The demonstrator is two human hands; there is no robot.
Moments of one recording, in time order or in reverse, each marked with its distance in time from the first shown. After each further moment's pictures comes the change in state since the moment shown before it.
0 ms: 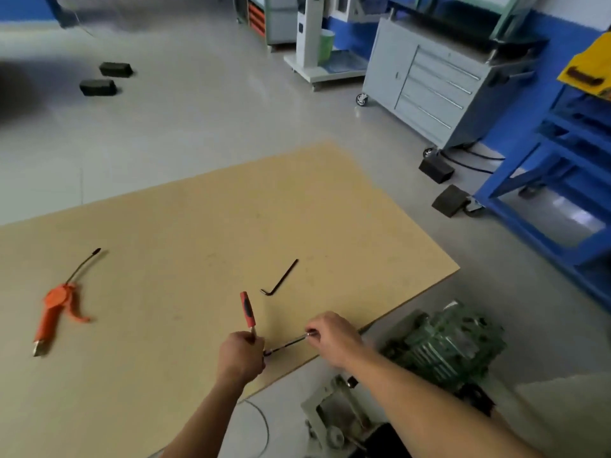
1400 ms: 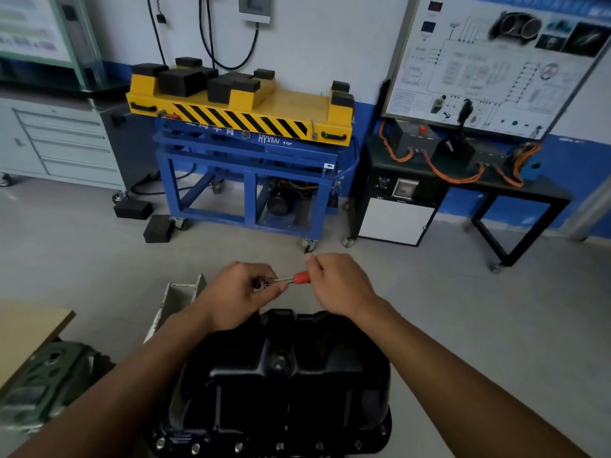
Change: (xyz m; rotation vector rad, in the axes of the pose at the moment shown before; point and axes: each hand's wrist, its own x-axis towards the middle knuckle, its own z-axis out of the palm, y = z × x) left_hand -0.497 0.240 0.438 0.415 -1.021 1.583; right_hand -0.644 0.284 -0.231 0.143 0.874 0.910
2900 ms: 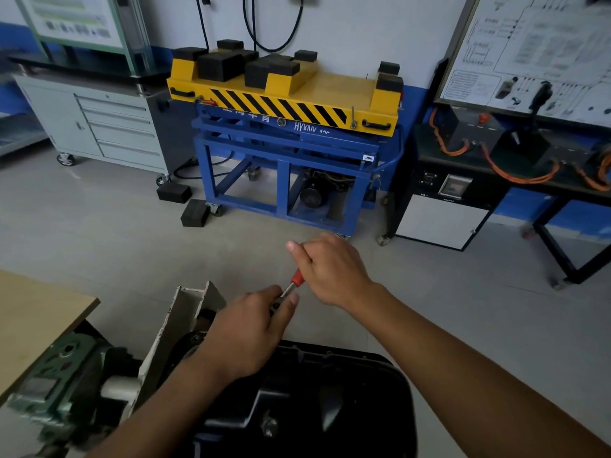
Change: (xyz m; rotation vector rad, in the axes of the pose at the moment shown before) left_hand 0.005 0.015 0.027 0.186 0.147 -0.271; right_hand 0.085 -0.006 0.017 -0.001 -0.002 -0.409
